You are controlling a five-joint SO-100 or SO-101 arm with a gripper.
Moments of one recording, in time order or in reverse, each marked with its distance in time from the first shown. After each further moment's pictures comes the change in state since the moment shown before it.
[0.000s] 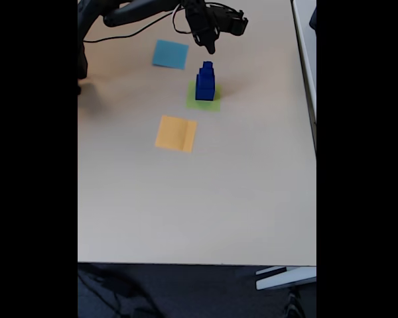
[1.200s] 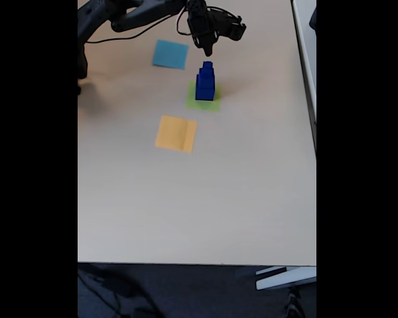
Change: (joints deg) arm 0.2 -9.2 -11.2 3.5 -0.5
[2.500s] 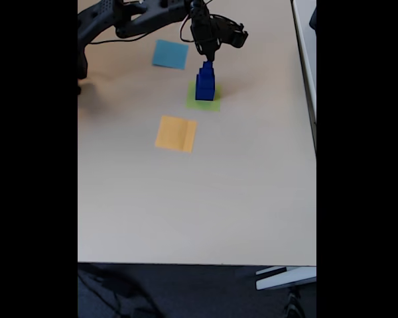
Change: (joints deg) arm 1.0 -6.2 -6.0 0.0 -0.8
